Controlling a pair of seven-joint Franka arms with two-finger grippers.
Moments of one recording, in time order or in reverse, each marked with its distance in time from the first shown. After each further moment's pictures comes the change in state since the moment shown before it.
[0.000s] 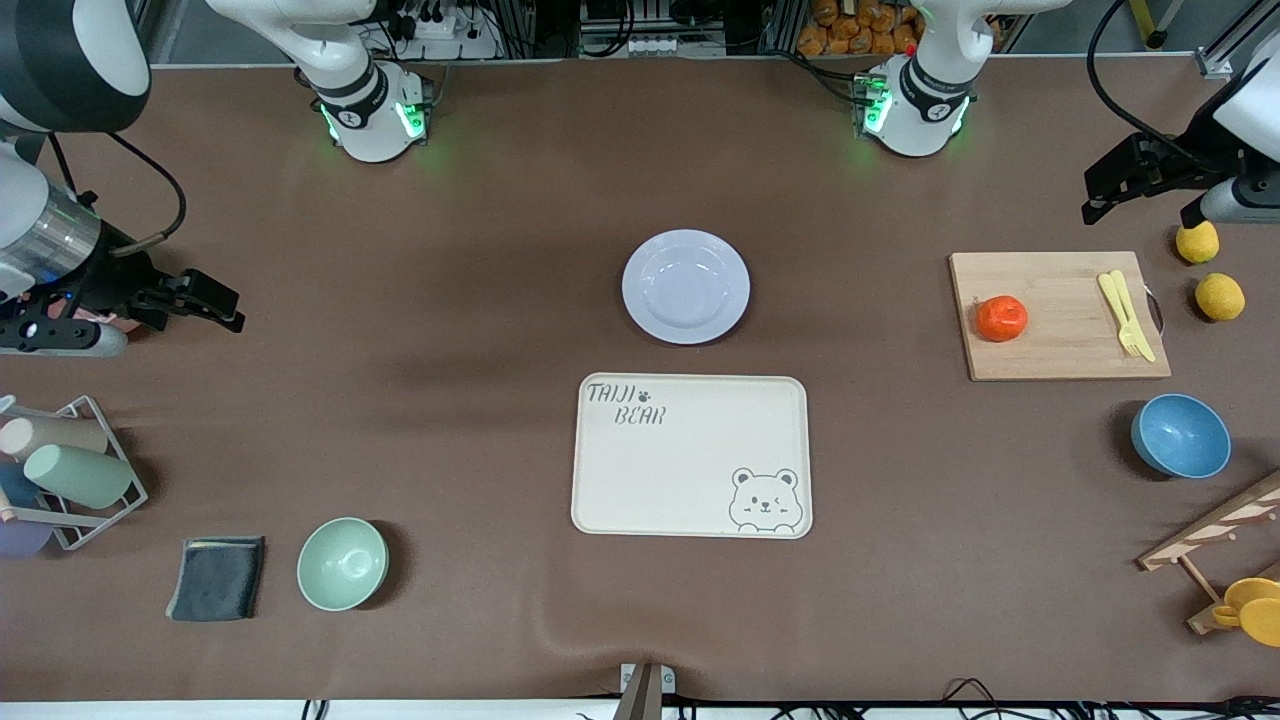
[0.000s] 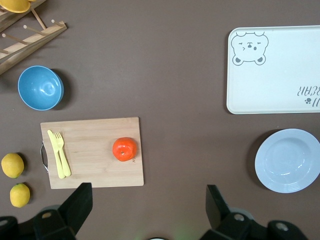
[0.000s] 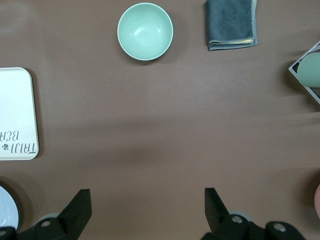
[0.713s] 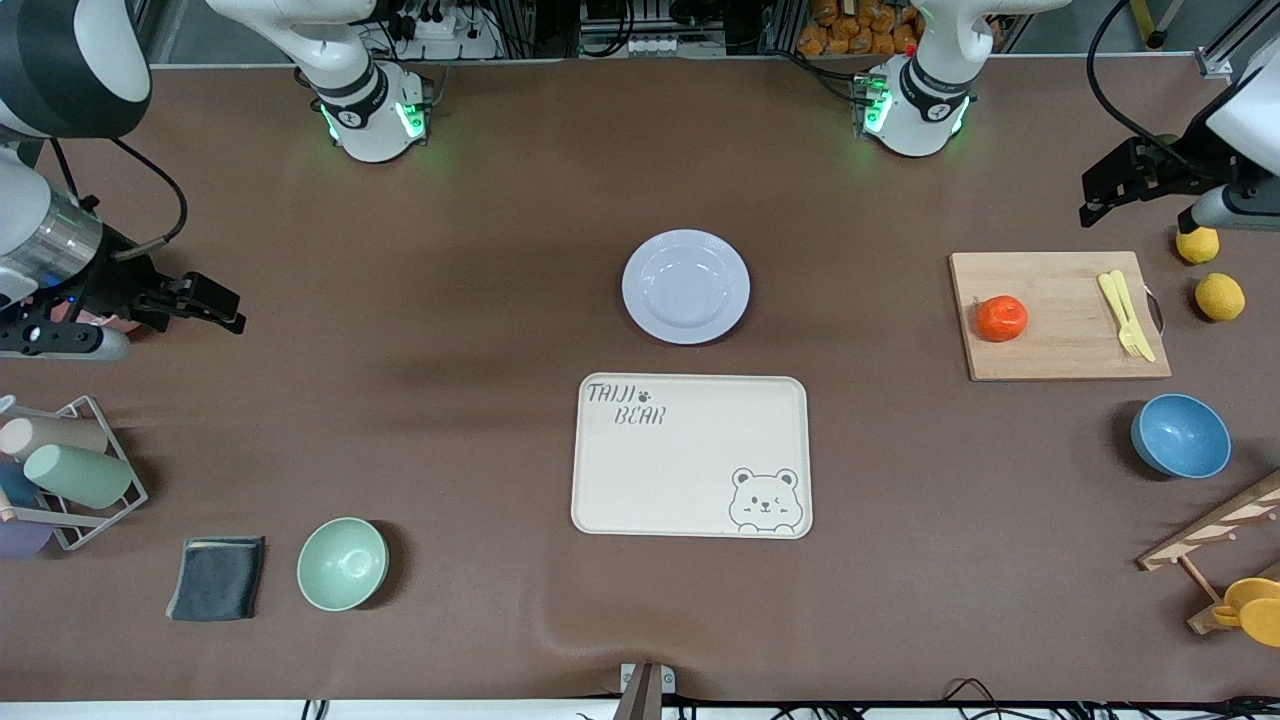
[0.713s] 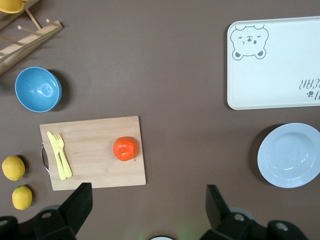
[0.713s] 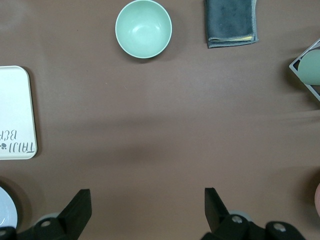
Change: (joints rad) left arm 0.000 0.020 0.001 -0.002 0.000 -0.003 0.032; right arm -0.001 0.009 -0.002 0.000 0.000 -0.003 0.000
